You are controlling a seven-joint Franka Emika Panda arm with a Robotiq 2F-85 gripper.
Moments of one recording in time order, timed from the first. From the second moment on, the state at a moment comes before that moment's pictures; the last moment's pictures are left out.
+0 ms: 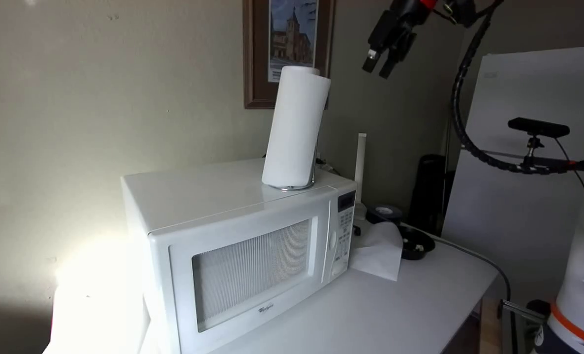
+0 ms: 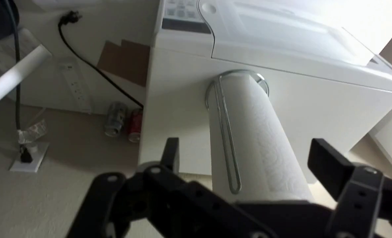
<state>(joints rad) -0.04 -0.72 -0.04 -2.17 0.02 1.89 -0.06</state>
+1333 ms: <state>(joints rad) -0.03 -0.45 -0.03 -1.98 0.02 2.18 -0.06</state>
